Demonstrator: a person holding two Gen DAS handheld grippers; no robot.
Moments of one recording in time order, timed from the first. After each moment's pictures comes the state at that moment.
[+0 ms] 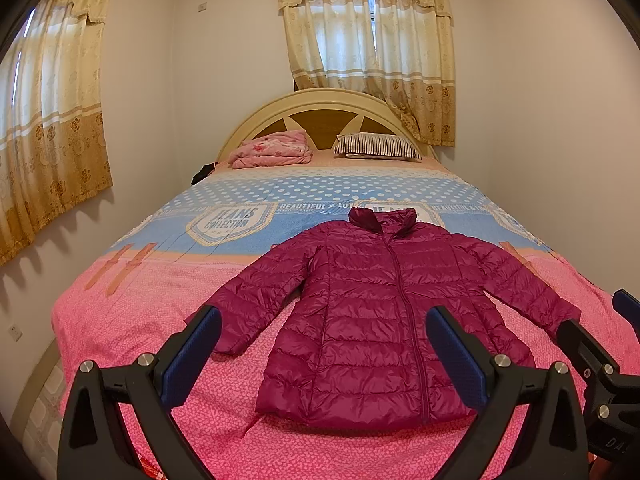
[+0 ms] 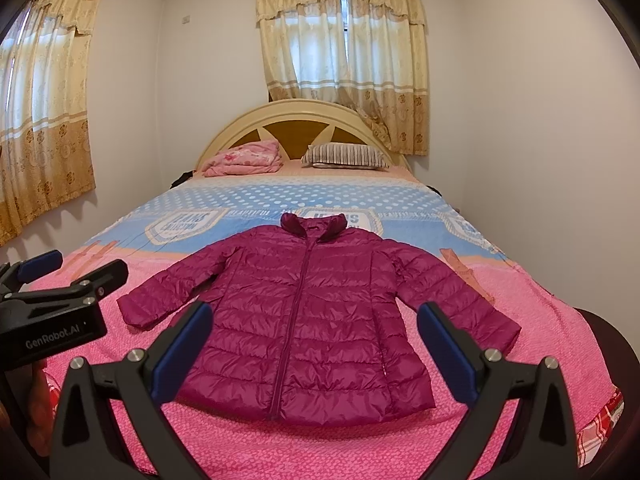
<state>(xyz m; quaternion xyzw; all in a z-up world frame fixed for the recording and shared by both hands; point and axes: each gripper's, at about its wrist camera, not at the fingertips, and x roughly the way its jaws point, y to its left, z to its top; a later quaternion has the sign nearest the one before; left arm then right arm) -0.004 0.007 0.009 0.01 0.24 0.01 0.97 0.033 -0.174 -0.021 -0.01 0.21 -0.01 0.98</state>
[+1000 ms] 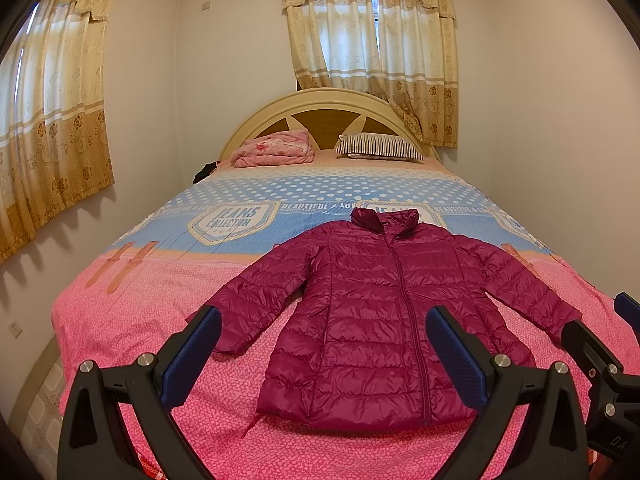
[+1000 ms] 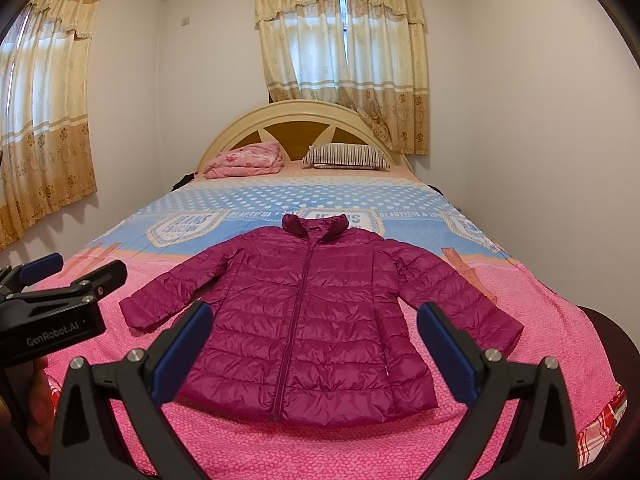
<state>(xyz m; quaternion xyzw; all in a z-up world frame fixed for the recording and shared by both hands) -0.004 0.010 0.009 0.01 0.24 0.01 0.97 0.036 -0.175 -0.021 0.00 0.21 0.00 0.98</state>
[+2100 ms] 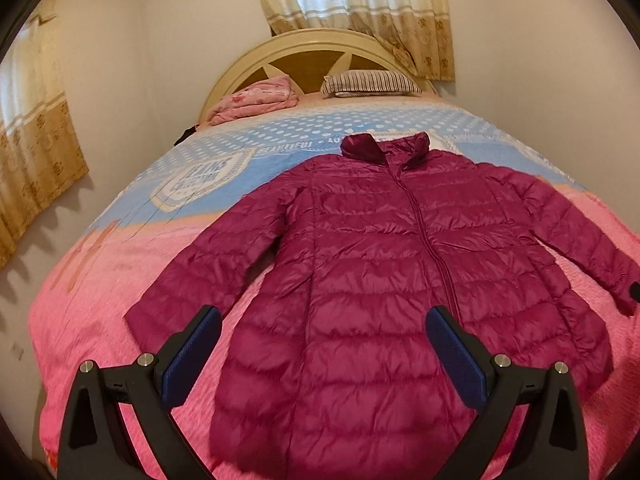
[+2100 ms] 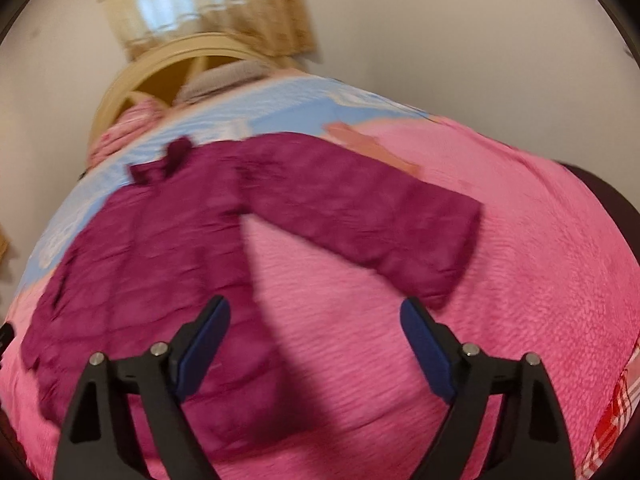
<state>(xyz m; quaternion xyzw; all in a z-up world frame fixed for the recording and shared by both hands) 0.140 -0.026 -0.105 0.07 0.33 0.00 0.94 0.128 -0.376 -0.147 0.17 0.35 -0.16 0.91</state>
